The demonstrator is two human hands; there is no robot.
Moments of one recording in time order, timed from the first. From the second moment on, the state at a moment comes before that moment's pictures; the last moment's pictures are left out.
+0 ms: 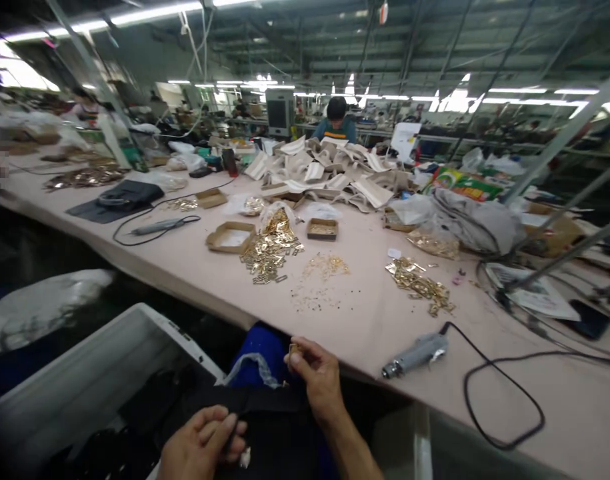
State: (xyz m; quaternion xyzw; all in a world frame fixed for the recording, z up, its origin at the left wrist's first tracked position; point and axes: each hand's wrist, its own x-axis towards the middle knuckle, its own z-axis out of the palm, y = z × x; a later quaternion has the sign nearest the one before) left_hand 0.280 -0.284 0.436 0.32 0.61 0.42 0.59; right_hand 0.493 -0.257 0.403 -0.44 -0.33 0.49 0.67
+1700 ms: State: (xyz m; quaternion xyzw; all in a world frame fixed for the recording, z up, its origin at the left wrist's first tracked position) left_hand 0.290 -0.266 0.436 0.32 0.56 0.28 0.71; right_hand 0.450 -0.297 0.455 -0.59 -0.43 0.57 0.36
